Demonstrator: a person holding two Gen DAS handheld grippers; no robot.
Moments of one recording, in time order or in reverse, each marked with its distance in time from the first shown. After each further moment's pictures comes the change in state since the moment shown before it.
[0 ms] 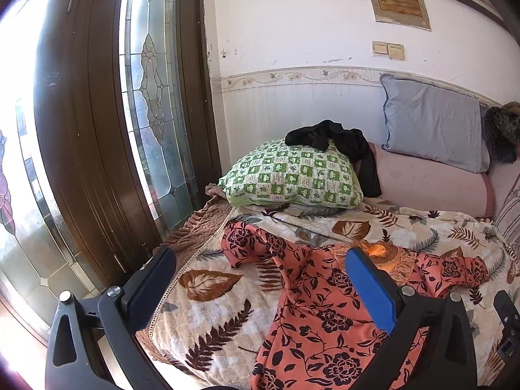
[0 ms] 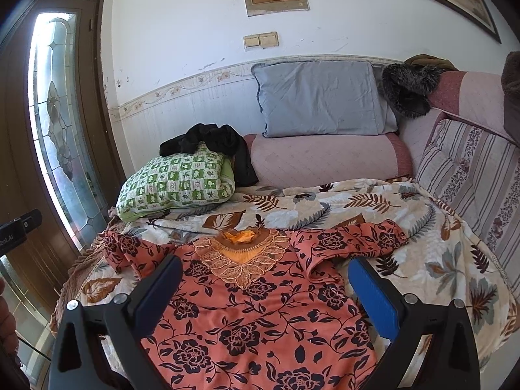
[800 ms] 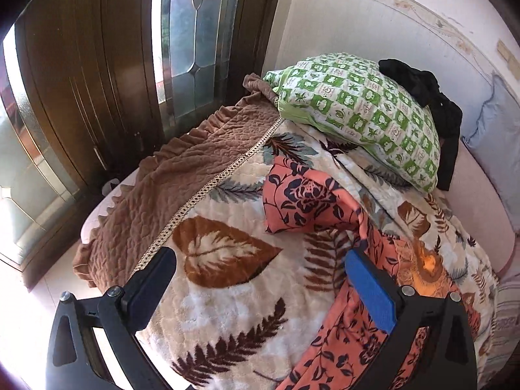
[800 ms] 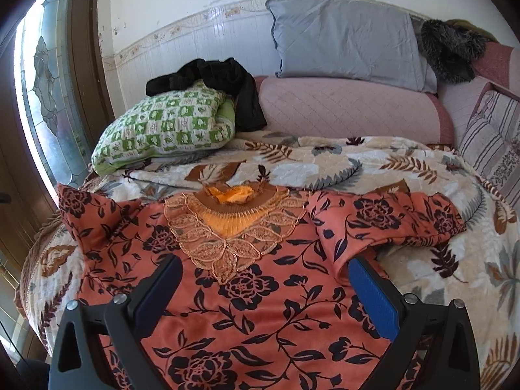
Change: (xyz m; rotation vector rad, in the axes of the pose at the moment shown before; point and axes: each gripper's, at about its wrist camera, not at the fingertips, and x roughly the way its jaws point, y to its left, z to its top) left arm 0.264 0.126 -0.007 -0.362 0.517 0.000; right arm 0.206 -0.011 -0.054 -0.062 0.207 0.045
